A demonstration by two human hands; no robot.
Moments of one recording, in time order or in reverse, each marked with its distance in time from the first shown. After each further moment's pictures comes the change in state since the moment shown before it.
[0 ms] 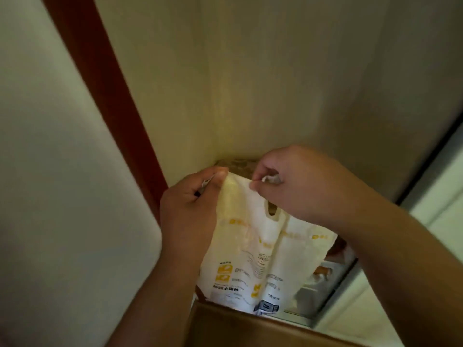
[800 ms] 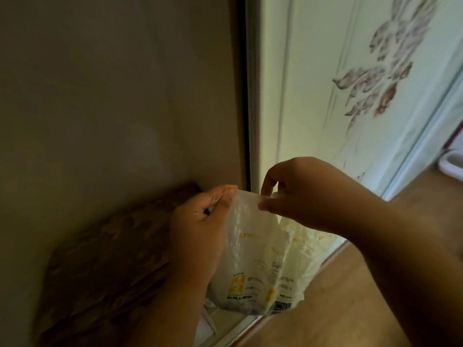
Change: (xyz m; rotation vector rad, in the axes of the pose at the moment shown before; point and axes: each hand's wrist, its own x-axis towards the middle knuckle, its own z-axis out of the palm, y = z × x) left_hand -0.005 0.006 0.218 -0.145 -0.859 0.126; right_hand -0.100 0.126 -0.061 -0.105 0.197 0.856
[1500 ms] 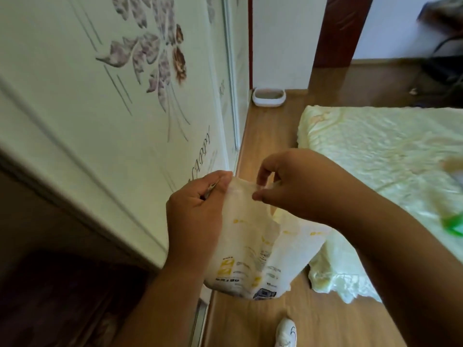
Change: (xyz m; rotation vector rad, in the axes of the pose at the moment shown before) left_hand -0.047 0.025 0.167 -0.210 -0.738 0.180; right_hand -0.156 0.096 -0.001 0.048 0.257 0.773
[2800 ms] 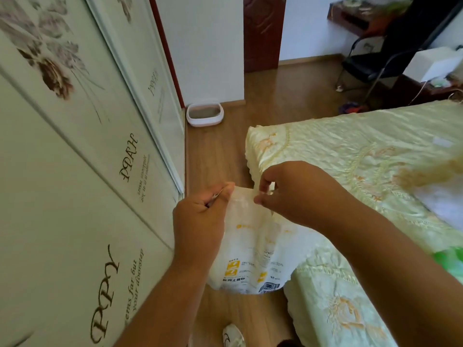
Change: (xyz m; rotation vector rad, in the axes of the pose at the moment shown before) left_hand 0.386 -0.047 0.359 -0.131 -0.331 -0.052; right_hand 0.365 0.304 -0.101 -0.056 0.059 0.376
